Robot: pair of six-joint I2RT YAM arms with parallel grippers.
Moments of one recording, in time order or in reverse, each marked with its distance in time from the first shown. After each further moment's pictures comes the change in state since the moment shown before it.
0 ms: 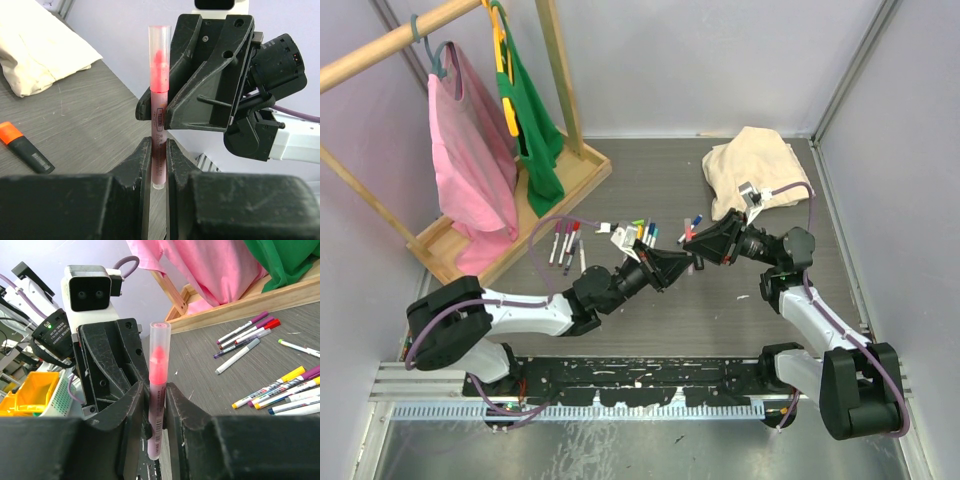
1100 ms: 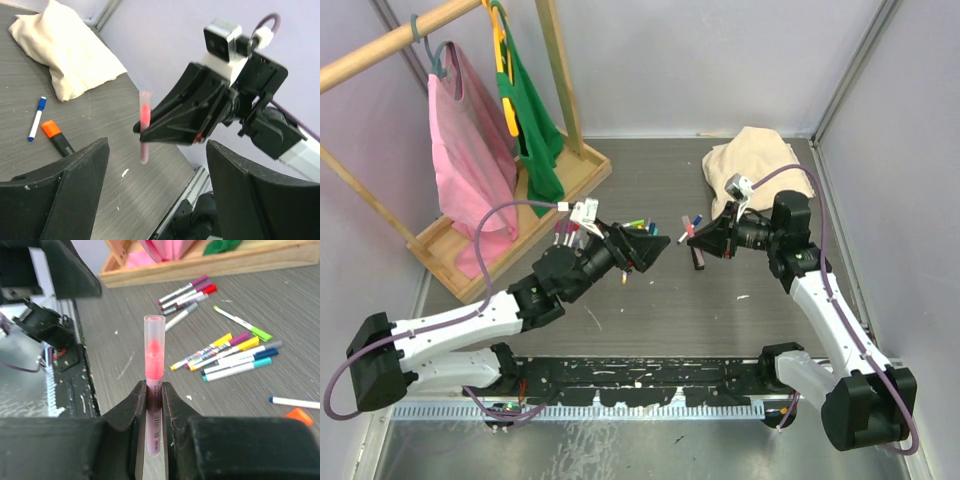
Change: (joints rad) left arm 0.090 -0.405 0.043 -0.523 -0.018 -0.059; right arm 0.008 -0.053 0.333 -1.040 0.052 -0.835
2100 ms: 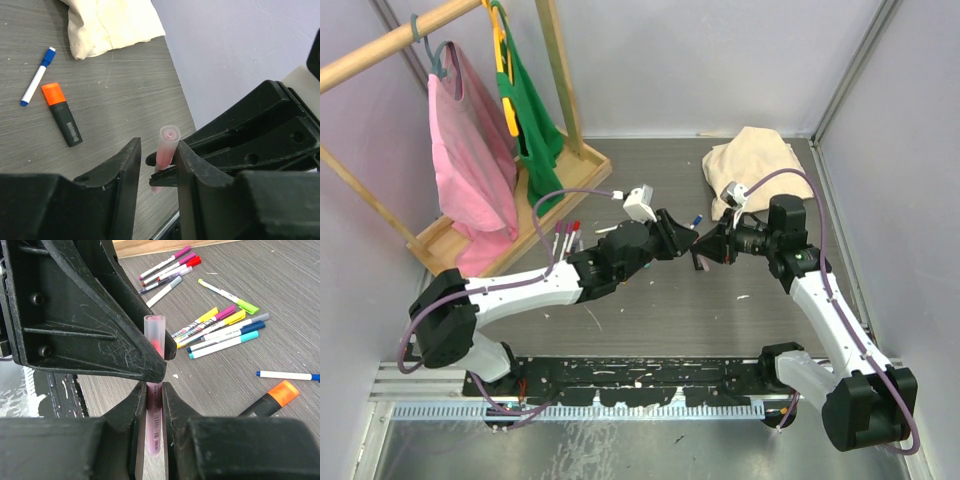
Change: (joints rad) left arm -0.007 0.425 0.362 -0.273 -0.083 -0.211; right arm 0.013 -0.006 0.004 -0.200 0.108 -0.194
